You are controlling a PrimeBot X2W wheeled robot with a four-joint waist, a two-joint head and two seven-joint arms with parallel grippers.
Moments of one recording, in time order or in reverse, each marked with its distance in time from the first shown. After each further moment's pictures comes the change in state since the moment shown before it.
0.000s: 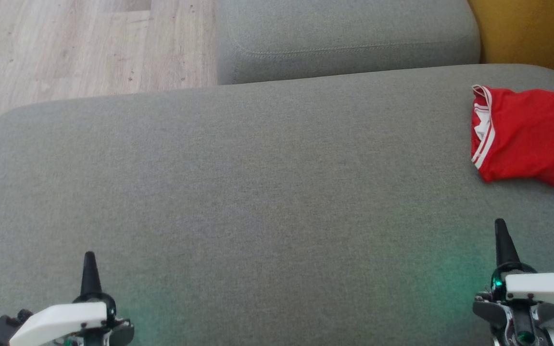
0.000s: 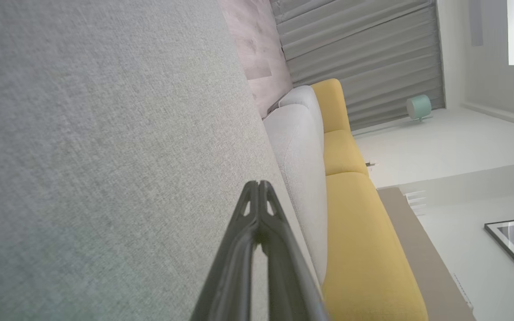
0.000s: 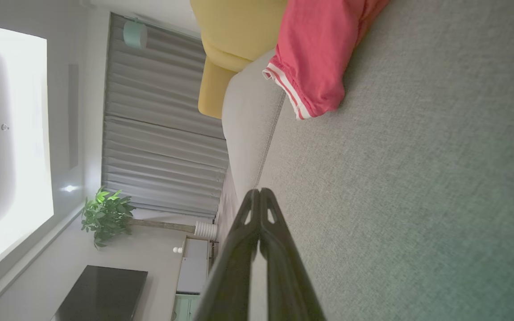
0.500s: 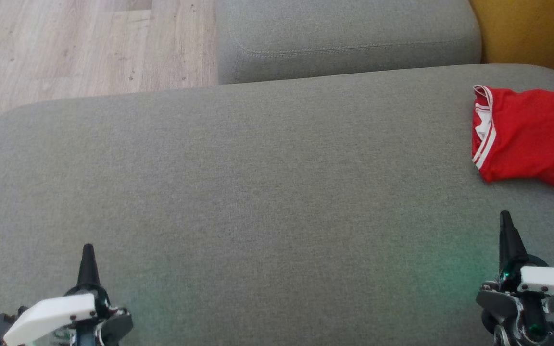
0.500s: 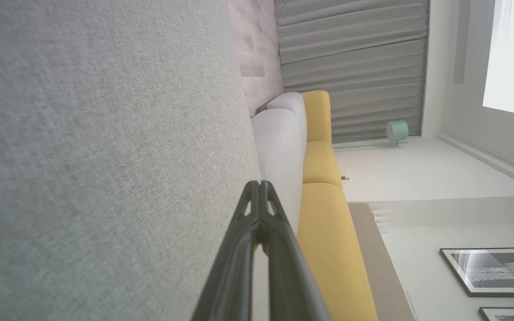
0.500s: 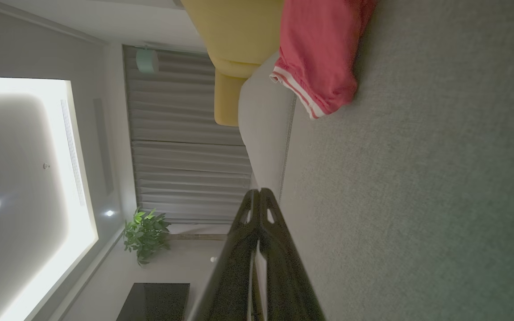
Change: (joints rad) left arm -0.025 0.000 0.013 -0.002 -0.172 -0.008 0.043; right arm -0.023 0.000 -0.020 -0.010 0.177 0.000 0.036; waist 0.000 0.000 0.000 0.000
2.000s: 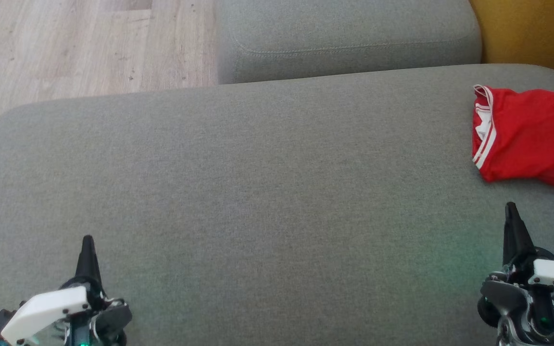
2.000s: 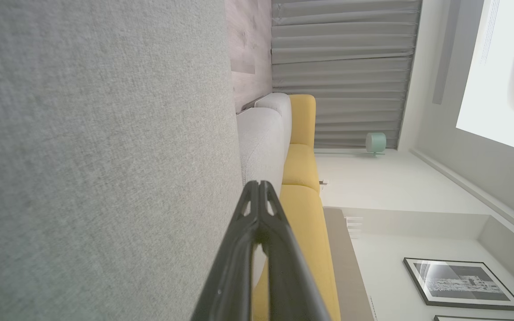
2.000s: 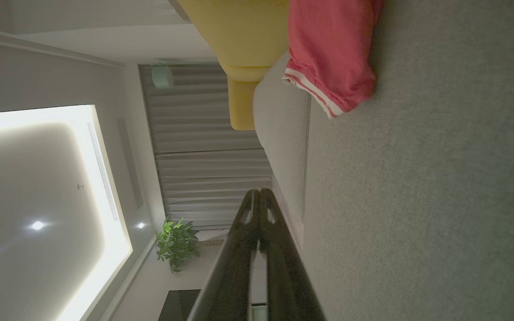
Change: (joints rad) left arm -0.028 -0.001 0.008 -0.002 -0.123 -0.008 0.031; right arm -0.021 0.000 -0.021 -0.011 0.129 0.000 0.034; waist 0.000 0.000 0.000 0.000
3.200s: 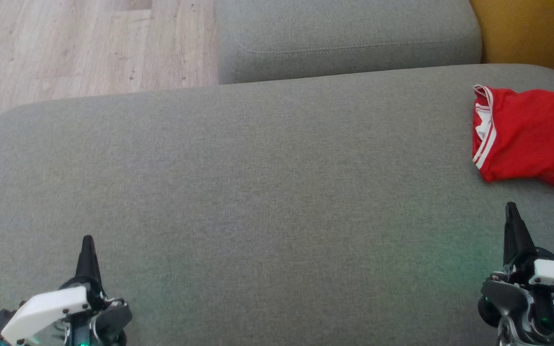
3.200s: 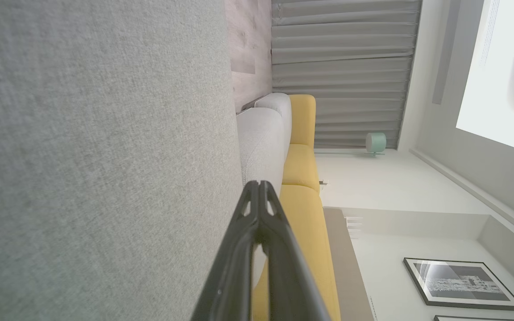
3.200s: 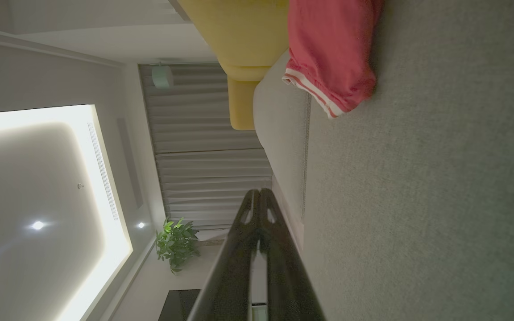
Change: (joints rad) left arm 0.000 0.000 0.000 0.000 0.000 0.000 0.000; right arm 0.000 0.000 -0.003 0.000 0.000 0.000 0.004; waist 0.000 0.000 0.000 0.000
